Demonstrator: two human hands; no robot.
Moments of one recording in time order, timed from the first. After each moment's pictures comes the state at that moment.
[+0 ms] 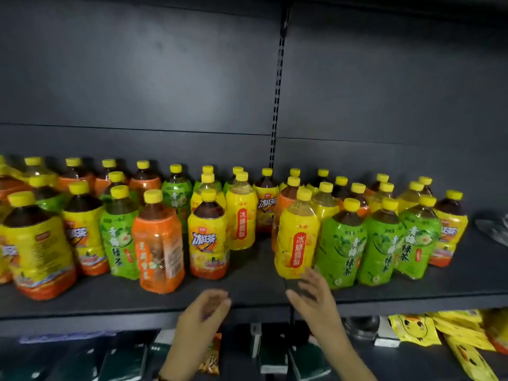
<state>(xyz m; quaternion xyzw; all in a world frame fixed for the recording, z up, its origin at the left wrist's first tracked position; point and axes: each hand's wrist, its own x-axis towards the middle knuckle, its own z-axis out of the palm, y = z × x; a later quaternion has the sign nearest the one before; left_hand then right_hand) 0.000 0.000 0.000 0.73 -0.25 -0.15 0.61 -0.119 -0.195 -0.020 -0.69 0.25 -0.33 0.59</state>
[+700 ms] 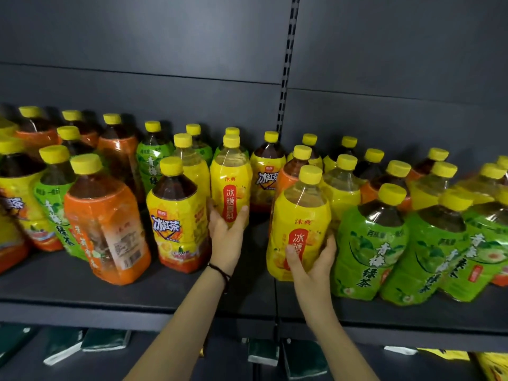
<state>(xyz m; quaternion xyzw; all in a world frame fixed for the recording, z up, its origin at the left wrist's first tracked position) 0.081 -0.191 0.004 0.68 -0.15 -0.04 0.72 -0.051 -0.271 -0.021 -0.69 0.22 -0.41 0.56</state>
